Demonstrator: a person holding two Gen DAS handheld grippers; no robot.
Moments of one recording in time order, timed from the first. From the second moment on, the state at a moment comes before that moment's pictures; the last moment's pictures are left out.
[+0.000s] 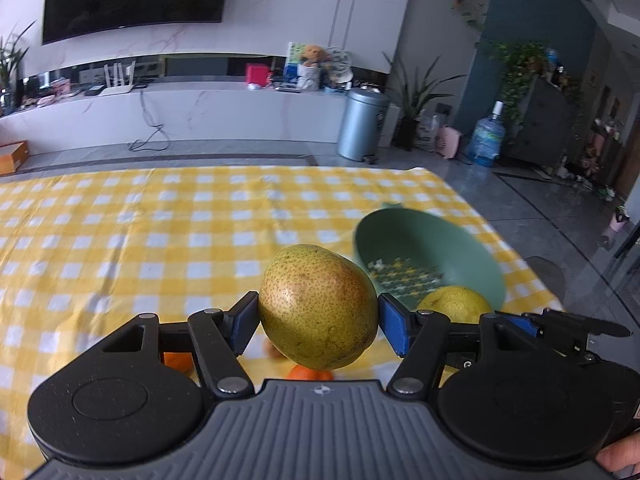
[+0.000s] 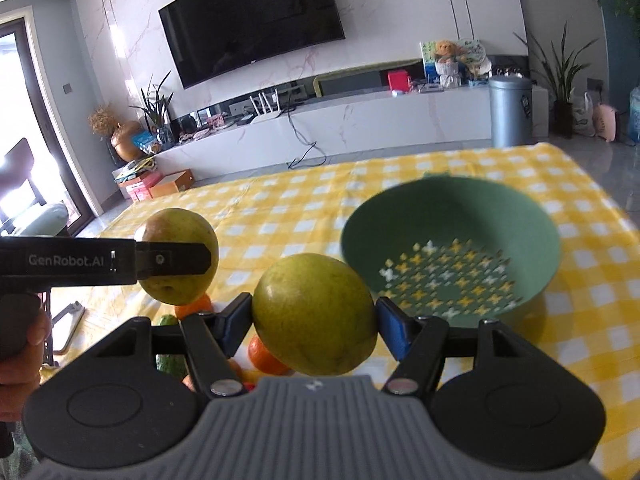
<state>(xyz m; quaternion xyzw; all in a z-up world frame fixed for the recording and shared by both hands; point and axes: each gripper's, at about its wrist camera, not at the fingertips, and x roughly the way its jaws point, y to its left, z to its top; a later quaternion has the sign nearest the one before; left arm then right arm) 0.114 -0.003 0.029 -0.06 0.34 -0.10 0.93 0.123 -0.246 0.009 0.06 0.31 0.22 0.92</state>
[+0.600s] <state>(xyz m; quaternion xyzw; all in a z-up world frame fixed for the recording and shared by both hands) 0.208 -0.083 0.025 0.02 0.41 -0.20 0.89 0.223 -0.275 0.018 -0.14 0.39 0.23 0.88</state>
